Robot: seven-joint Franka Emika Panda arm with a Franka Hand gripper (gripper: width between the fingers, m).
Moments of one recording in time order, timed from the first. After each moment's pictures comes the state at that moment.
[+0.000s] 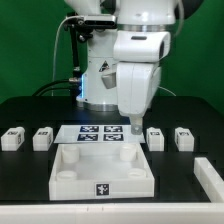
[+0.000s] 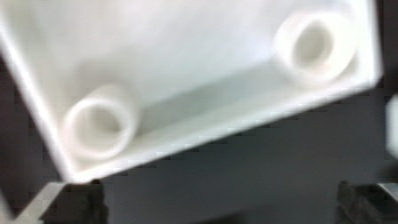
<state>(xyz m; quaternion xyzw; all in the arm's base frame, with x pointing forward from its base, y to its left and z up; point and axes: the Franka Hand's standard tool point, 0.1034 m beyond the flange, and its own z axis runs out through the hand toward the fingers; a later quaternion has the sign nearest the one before) 0.480 0.032 0.080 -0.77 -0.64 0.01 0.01</state>
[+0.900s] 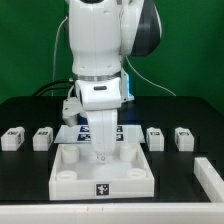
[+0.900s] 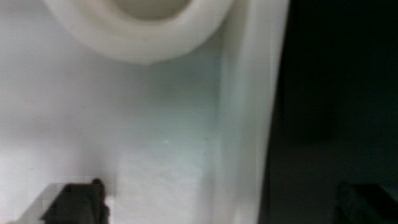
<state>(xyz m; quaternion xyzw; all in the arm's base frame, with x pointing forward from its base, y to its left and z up) 0.429 -0.024 0.011 -0.68 -0.73 0.02 0.05</state>
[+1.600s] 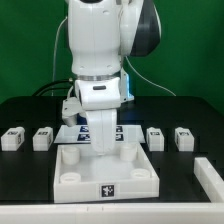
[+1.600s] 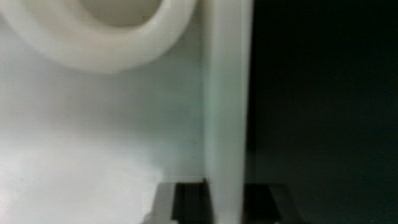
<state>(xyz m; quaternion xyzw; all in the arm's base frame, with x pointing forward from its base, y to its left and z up) 0.431 -0.025 0.012 -0.68 -0.73 0.02 0.04</state>
